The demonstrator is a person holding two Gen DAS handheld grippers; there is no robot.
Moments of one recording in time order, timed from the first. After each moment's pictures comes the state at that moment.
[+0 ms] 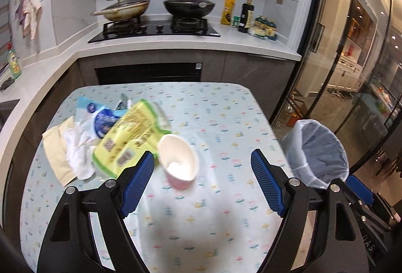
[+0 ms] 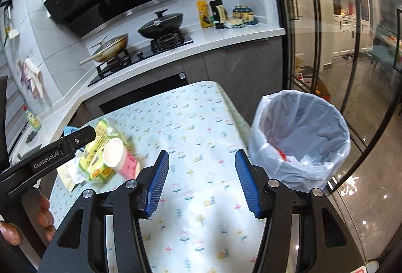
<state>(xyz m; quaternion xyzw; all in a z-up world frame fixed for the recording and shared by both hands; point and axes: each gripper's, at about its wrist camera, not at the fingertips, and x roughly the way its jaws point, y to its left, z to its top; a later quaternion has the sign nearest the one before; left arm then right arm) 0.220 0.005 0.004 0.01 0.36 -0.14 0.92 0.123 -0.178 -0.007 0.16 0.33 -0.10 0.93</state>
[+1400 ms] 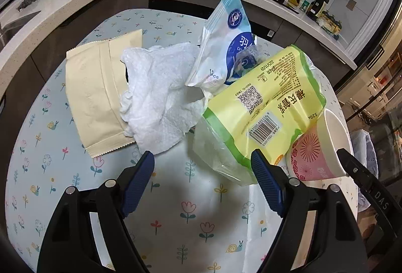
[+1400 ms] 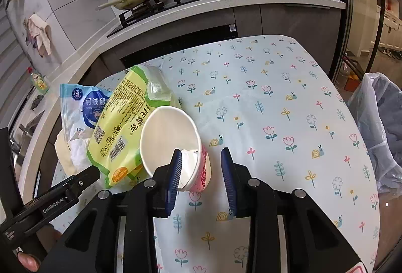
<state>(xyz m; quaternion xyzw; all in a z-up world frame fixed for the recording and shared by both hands) 0.298 0.162 -0.114 -0.10 0.48 -0.06 0.87 0.274 -0.061 -0.092 0.15 0.43 -0.02 0.89</state>
